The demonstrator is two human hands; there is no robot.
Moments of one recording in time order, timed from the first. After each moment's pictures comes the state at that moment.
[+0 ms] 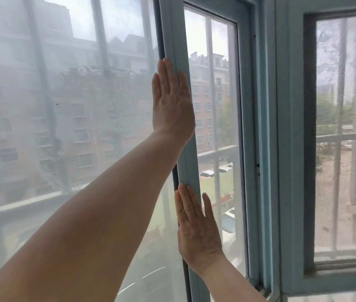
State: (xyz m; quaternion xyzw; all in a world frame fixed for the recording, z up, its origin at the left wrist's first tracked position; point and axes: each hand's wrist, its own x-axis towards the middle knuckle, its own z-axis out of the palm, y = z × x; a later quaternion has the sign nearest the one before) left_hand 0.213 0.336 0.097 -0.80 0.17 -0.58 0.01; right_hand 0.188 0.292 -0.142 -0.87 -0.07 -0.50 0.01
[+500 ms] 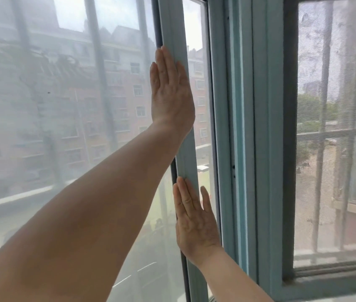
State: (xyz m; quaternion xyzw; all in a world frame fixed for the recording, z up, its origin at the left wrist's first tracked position) left_hand 0.253 0.226 0.100 -0.80 0.17 -0.58 0.00; right_hand 0.232 0.186 -0.144 -0.87 -0.06 -0.50 0.00
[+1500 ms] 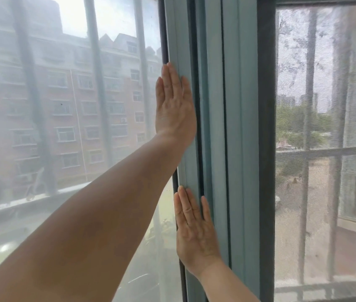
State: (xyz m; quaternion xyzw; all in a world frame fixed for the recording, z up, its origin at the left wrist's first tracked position) left_hand 0.302 0.100 0.101 -0.80 0.18 -0.57 0.00; right_hand 0.275 0.059 -0.138 -0.88 -0.05 -0.47 0.02
